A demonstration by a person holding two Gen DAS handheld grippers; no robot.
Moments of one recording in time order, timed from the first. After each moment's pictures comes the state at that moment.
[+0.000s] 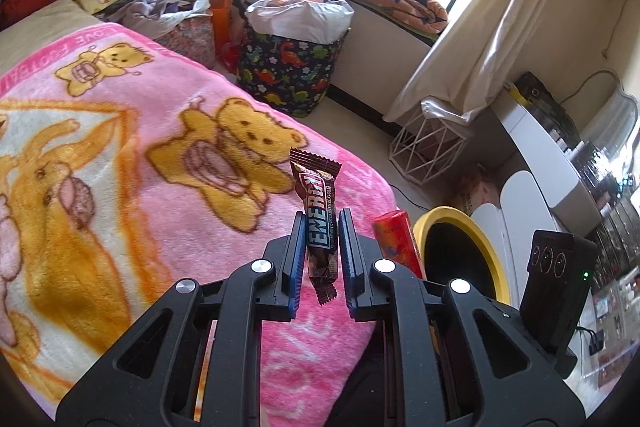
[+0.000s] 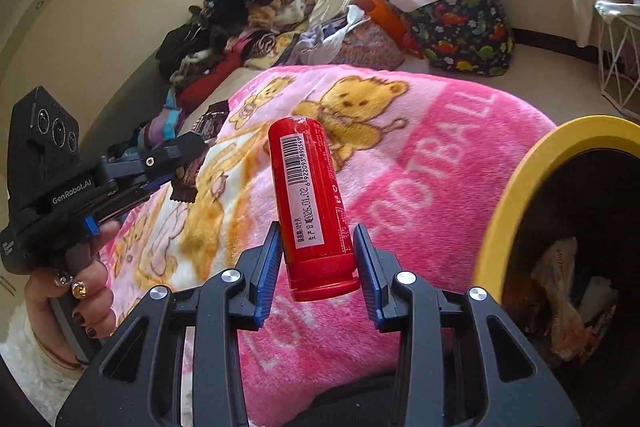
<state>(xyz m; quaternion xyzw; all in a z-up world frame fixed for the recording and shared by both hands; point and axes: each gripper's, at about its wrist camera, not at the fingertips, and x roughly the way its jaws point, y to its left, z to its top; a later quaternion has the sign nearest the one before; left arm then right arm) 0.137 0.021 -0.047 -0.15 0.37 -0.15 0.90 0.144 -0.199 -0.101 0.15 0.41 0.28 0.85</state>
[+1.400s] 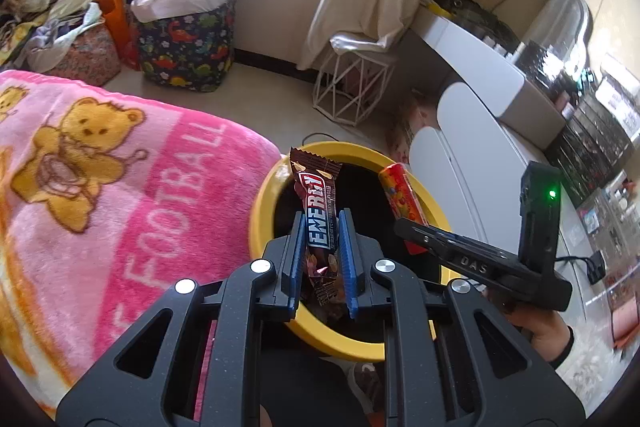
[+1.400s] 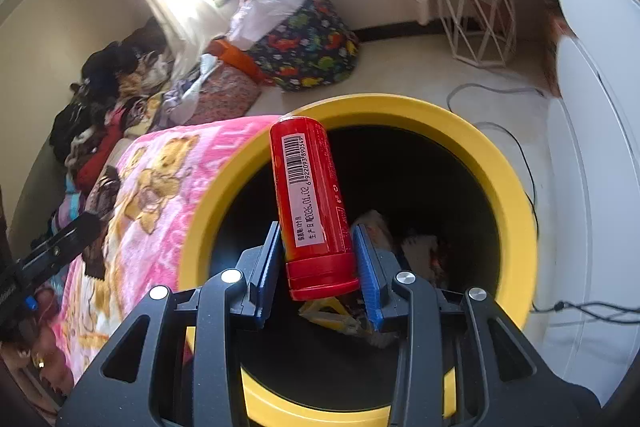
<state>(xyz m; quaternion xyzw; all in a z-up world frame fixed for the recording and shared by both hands) 0.131 -0.152 -0.063 -0.05 0.41 -0.28 0.87 0.105 -0.390 -0.127 0.22 0.42 0.04 0.88</state>
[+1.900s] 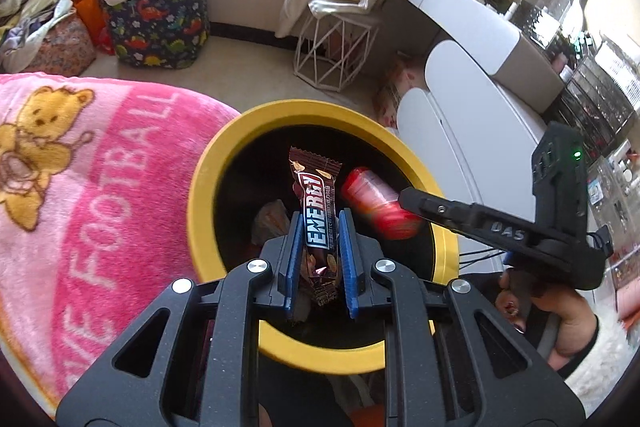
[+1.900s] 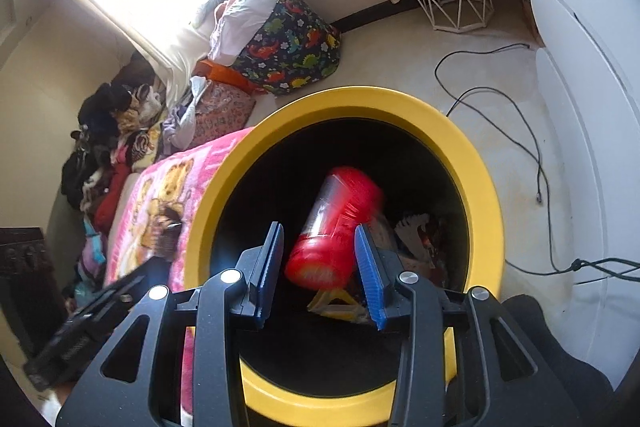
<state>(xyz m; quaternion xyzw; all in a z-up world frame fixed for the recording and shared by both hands) 0.140 -0.203 -0.096 -0.02 0.45 -0.31 0.84 0.091 -0.429 -0.131 0.31 0.42 0.04 0.85</state>
